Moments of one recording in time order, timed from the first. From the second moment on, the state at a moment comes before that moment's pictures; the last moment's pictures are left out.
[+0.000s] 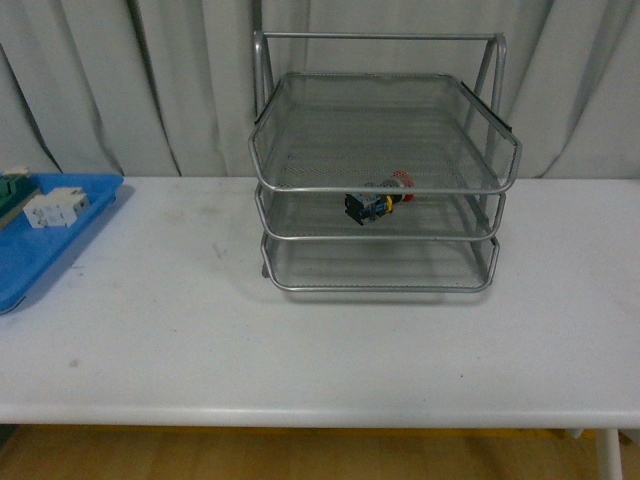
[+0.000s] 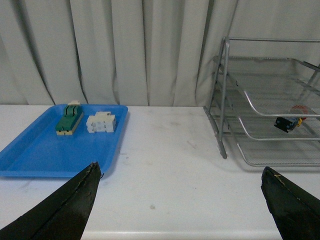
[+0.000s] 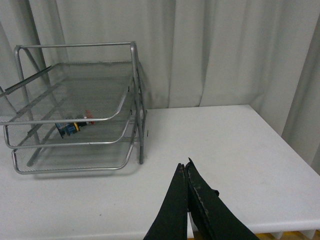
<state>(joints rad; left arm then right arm) 0.00 0.01 0.01 0.00 0.00 0.00 0.00 0.17 0.01 0.17 0.00 0.00</state>
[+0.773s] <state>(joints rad) 0.00 0.01 0.01 0.00 0.00 0.00 0.00 0.00 0.01 0.00 0.00 0.00</state>
